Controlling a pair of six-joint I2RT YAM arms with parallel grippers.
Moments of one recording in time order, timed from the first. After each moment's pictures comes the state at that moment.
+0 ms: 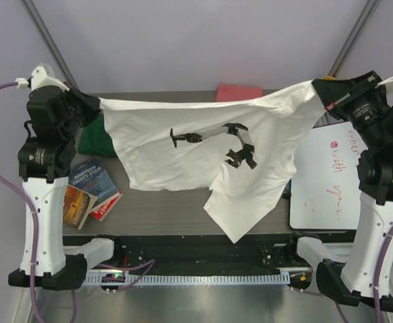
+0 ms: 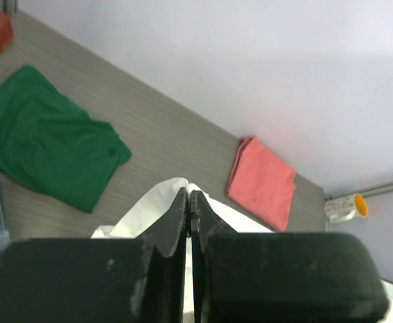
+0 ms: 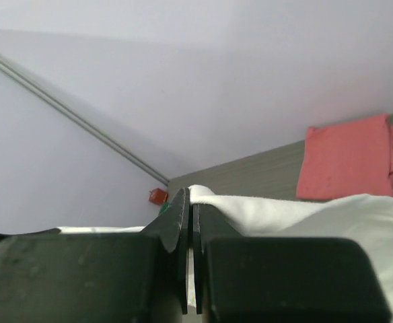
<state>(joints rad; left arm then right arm) -0.09 1.15 1.71 -0.80 -0.15 -0.63 -0.16 1.04 1.77 -0.66 -0.41 0.75</state>
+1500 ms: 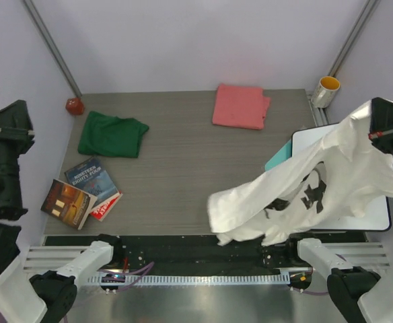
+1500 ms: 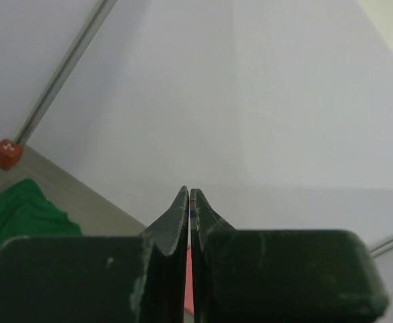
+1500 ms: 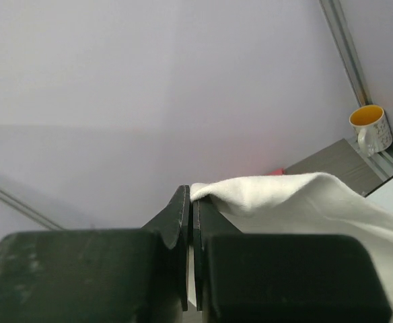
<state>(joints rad) -0.25 0.94 2.14 -0.88 -0.52 -0.62 0.05 0.98 2.25 -1.06 0.24 0.59</state>
